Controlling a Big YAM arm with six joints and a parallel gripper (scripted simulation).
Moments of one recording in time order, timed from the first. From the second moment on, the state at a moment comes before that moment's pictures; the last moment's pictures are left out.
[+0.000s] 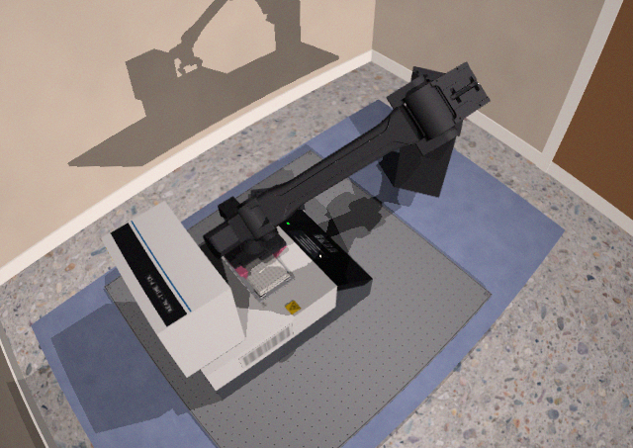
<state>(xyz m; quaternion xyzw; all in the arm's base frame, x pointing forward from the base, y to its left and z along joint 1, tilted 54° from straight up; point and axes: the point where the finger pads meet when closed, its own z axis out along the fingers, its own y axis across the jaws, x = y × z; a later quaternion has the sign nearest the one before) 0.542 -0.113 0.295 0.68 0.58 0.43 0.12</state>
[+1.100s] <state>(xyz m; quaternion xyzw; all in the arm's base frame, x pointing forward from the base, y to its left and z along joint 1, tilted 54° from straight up) 0.544 -0.112 0.295 0.68 0.58 0.43 0.12</state>
